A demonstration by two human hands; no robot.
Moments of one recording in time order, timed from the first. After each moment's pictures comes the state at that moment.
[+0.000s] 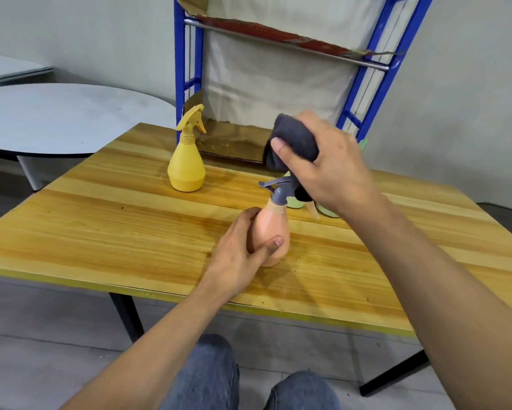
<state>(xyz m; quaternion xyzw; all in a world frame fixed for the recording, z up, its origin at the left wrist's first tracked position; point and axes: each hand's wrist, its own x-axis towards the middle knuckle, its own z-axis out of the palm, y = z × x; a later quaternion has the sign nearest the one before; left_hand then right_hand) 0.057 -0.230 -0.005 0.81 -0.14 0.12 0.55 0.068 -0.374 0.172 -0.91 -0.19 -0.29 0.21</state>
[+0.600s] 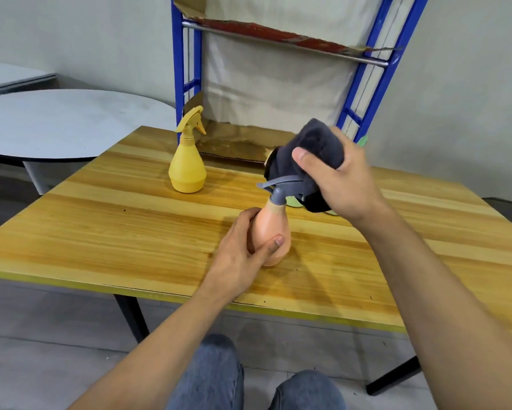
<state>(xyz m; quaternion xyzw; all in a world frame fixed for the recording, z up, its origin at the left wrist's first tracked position) 0.054 -0.235 -0.006 0.80 -0.13 0.12 0.57 0.065 -0.396 0.150 -0.81 -0.15 -0.21 0.53</state>
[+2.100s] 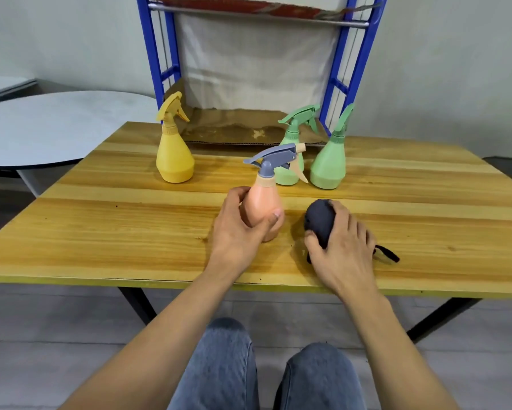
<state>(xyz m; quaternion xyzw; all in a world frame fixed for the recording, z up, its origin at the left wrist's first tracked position) 0.059 -0.251 0.001 0.82 -0.06 0.15 0.55 0.011 -0.437 -0.001 -0.95 0.10 -0.23 0.19</state>
